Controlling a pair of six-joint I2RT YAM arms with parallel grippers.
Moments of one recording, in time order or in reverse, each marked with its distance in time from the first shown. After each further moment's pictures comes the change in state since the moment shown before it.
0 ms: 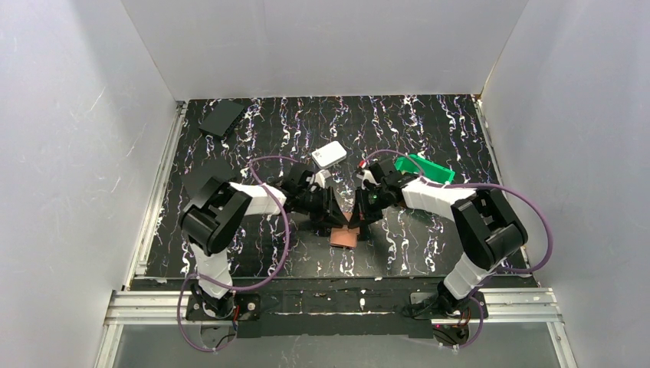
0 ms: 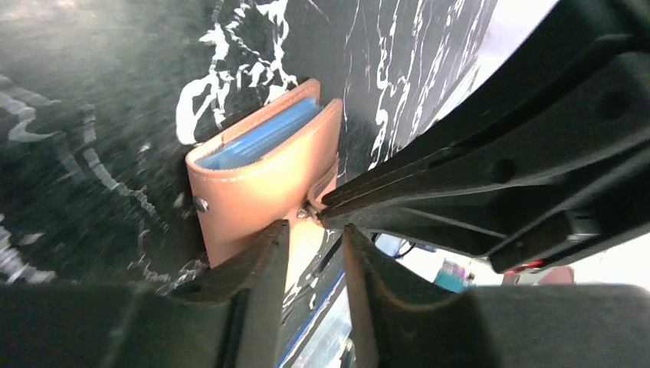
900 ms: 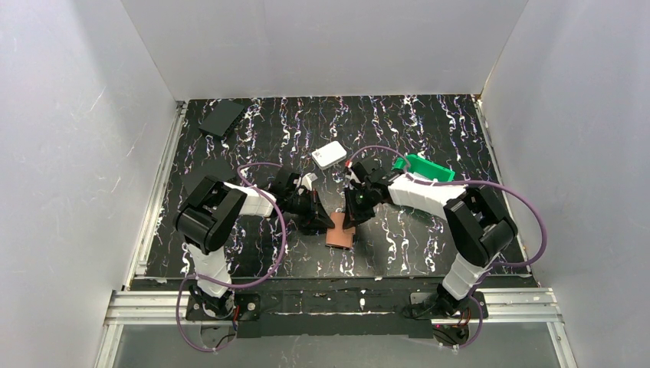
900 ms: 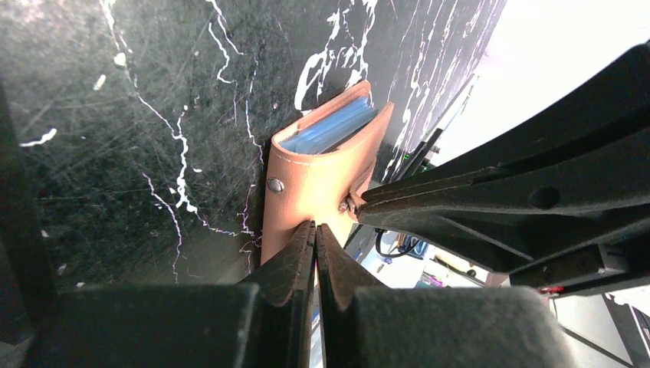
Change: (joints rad) left arm 0.095 -0.035 -0.114 0.051 0.025 -0.002; right arm 0.106 0.071 0.135 -0.120 0.129 -0.003
